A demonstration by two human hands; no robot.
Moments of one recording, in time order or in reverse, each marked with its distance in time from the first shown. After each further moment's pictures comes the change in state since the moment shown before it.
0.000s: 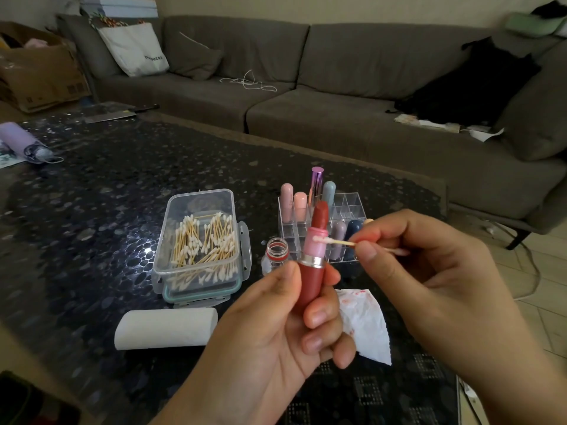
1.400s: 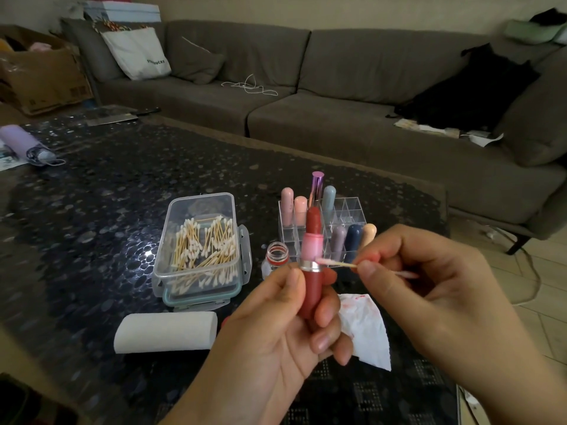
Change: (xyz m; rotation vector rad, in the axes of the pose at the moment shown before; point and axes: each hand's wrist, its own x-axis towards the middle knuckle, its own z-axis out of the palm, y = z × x) left_hand 0.002 -0.006 -0.003 0.051 0.069 0.092; right_hand -0.002 -0.002 -0.002 0.043 -0.057 0.062
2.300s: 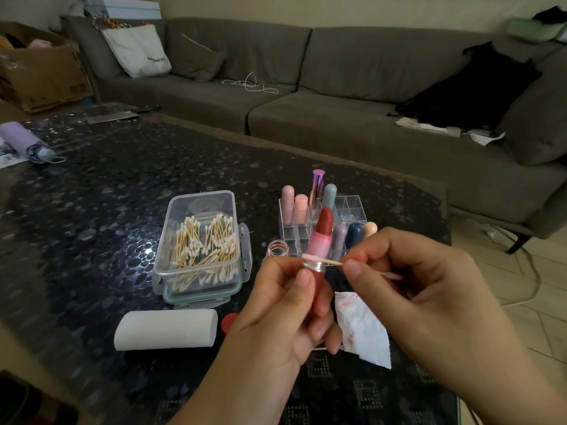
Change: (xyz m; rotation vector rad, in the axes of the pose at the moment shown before) left_hand 0.000 -0.002 0.018 0.293 0.288 0.150; right_hand -0.001 0.000 0.007 -0.089 -0.010 0.001
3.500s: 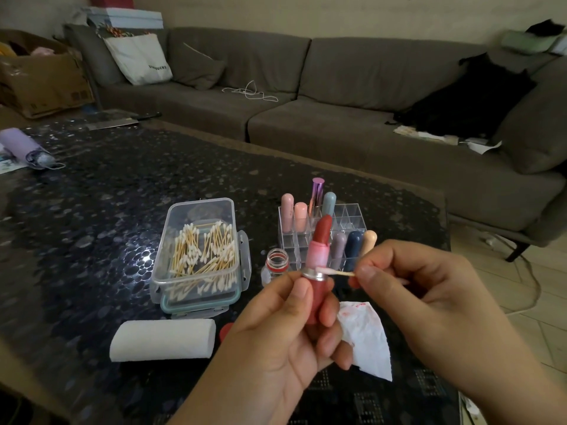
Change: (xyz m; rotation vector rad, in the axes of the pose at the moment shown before) left_hand 0.004 0.003 -0.006 -0.246 -0.121 -0.166; right_hand 0.006 0.004 -0.007 0.118 -0.071 0.102
